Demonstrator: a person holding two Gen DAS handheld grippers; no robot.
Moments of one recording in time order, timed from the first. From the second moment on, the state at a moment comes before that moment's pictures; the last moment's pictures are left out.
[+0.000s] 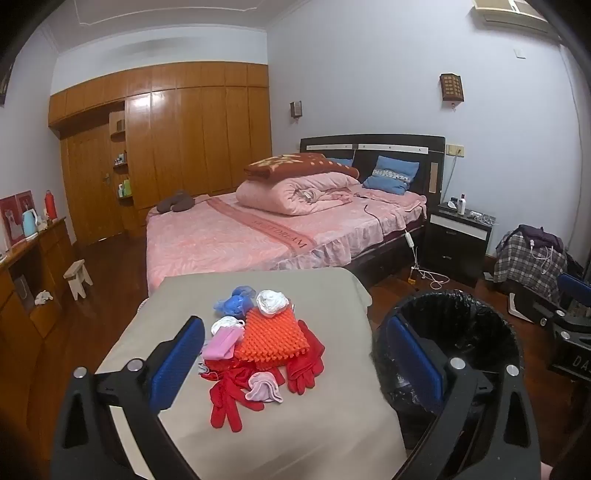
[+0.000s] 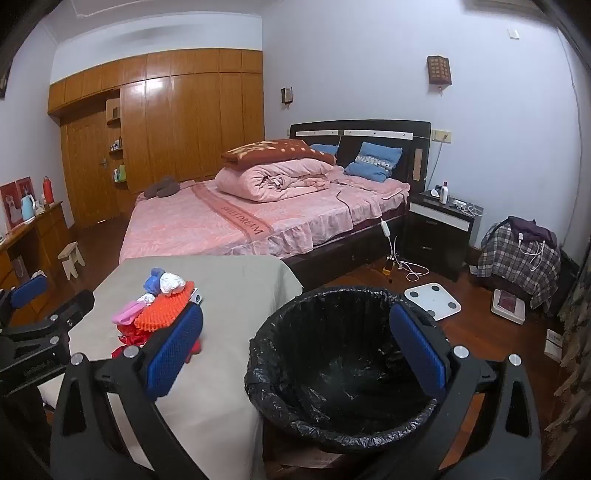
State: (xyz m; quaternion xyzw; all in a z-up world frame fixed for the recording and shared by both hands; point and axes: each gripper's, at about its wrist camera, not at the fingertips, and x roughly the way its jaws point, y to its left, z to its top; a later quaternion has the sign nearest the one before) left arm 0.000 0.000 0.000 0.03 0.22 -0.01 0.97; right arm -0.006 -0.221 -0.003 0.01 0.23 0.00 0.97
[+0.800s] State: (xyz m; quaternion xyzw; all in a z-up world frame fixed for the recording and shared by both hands) left arm 0.000 0.000 0.000 0.02 0.22 -0.01 0.97; right arm -0.005 -0.219 -0.005 0.01 0.23 0.00 0.97
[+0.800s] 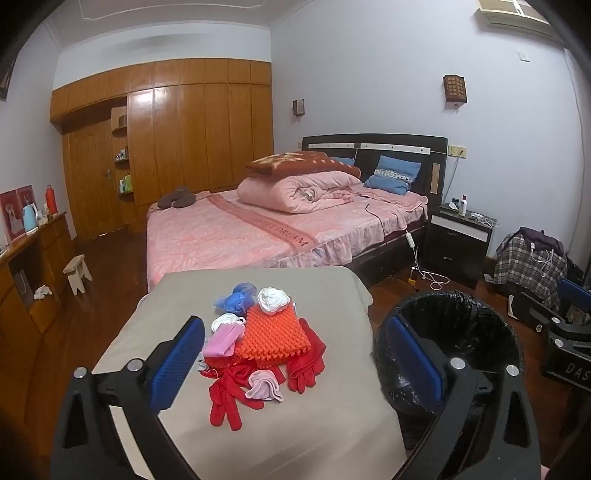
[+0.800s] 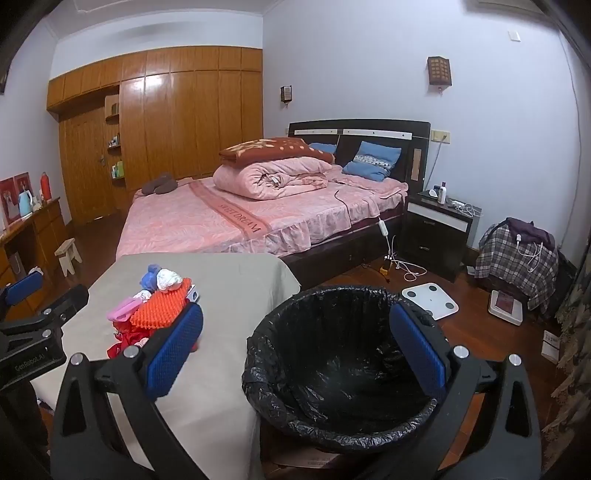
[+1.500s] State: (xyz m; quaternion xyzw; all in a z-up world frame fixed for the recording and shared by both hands) left arm 0.000 0.000 0.000 0.02 0.22 -0.01 0.97; right arm -0.004 -0.218 -0.006 0.00 0.23 0.00 0.97
